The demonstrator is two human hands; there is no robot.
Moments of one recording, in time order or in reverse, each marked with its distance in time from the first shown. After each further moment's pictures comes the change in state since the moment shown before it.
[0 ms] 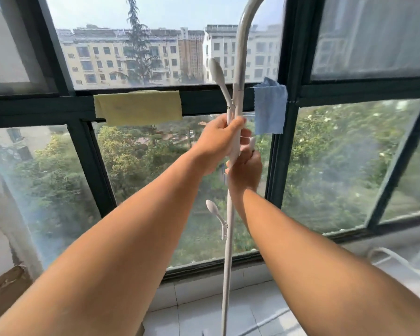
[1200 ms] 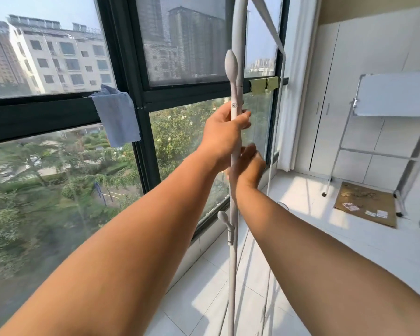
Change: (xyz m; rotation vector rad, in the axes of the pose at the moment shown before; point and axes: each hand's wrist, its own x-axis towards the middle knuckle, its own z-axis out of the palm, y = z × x) left_hand -0.033 0.061 0.229 -0.443 -0.554 0.042; right_hand 0.070 -0.025 -0.235 -0.024 0.552 0.025
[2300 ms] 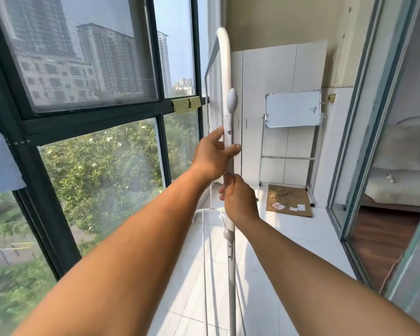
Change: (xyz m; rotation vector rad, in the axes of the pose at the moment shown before) left_hand 0.088 -0.053 0.127 0.189 -0.364 -0.038; right_hand 0.121 0.032 -0.118 -0.643 0.008 -0.187
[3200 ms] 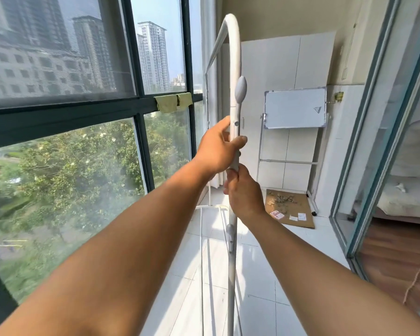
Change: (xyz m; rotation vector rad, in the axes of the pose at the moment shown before) left_hand 0.218 -0.056 0.067 0.041 -0.044 0.212; right_hand 0.214 0.086 0.000 -0.059 -0.018 -0.040
